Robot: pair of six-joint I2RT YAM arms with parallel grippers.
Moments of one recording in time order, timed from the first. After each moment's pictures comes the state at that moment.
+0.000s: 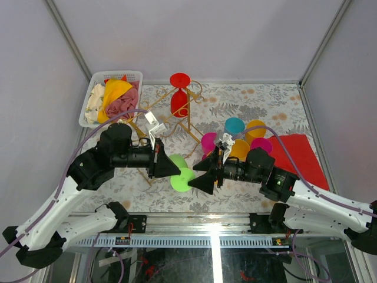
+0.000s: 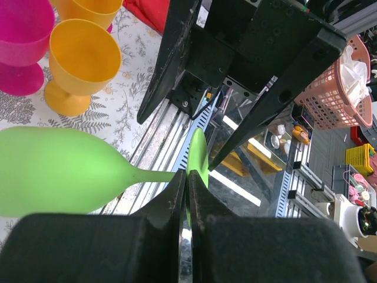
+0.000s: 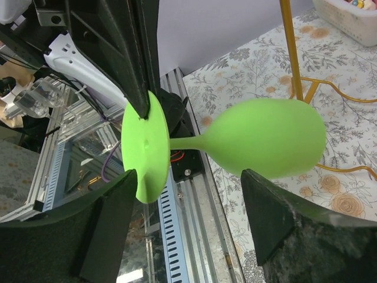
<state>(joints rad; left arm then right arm) -0.73 0.87 1.19 -0.76 0.65 -0.41 1.07 0.85 0.72 0.07 -0.32 0.42</state>
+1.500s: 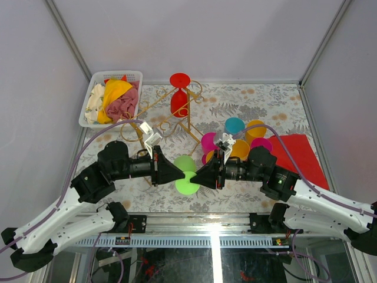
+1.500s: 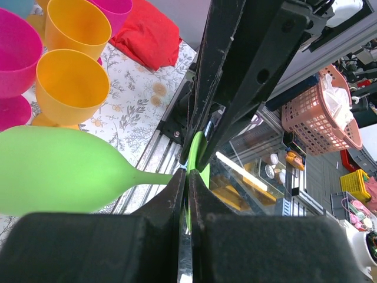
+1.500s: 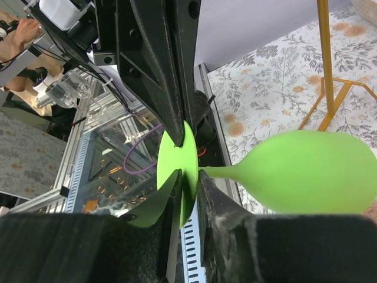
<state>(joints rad) -0.86 0.70 0.91 -0.39 0.48 -0.54 1.06 0.85 0.75 0.07 -0.43 0.46</state>
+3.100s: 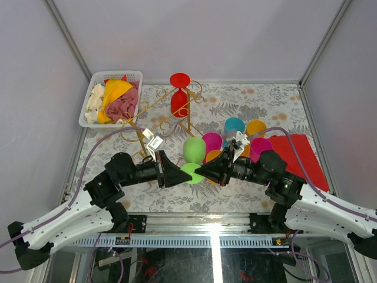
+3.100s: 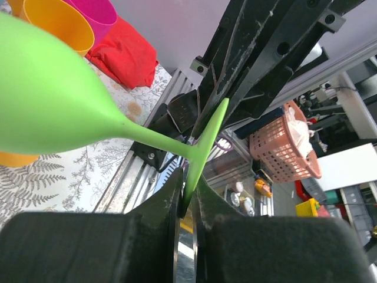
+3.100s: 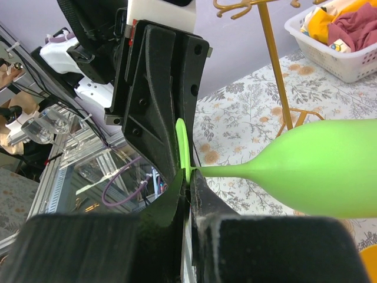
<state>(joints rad) -0.93 0.64 0.64 -0.03 0.41 -0.79 1.06 0.77 0.69 0.16 -0.28 0.44</state>
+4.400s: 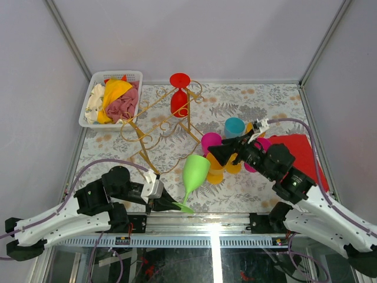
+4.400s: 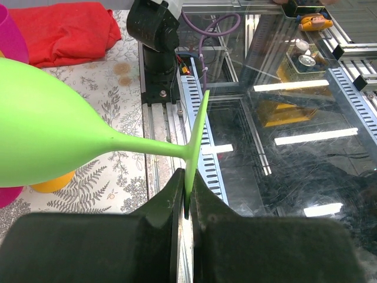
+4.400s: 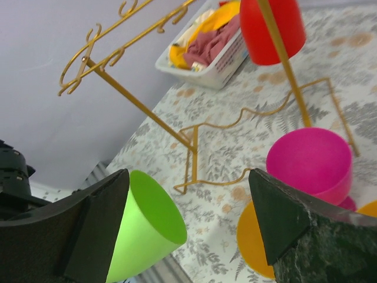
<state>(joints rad) -1.13 0.49 0.61 -0.31 0.63 0.03 0.87 0.69 0.70 -0.04 0.07 0.55</state>
